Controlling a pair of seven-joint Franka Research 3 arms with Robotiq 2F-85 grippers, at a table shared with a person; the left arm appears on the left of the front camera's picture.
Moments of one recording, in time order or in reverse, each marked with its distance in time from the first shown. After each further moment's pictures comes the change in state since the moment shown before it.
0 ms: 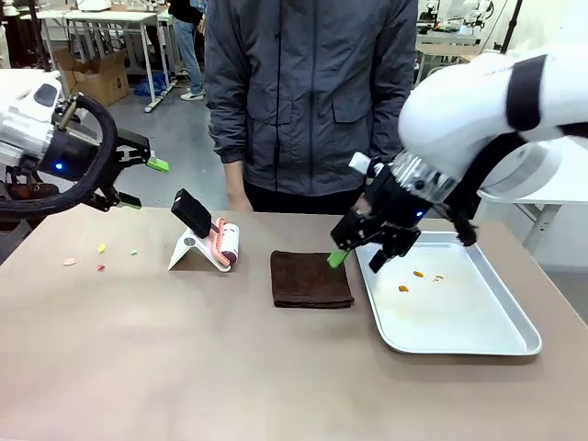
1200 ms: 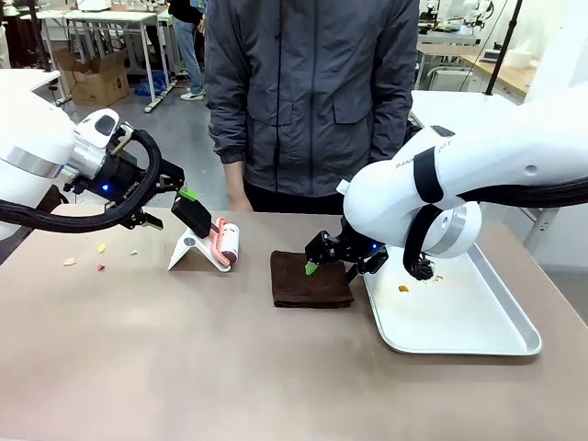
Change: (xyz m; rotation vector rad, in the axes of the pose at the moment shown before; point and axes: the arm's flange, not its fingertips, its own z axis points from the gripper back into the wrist) left arm 0.006 0.011 -0.062 0.135 0.036 -0.011; right arm 0.037 -0.027 -0.077 -0.052 -0.190 -0.164
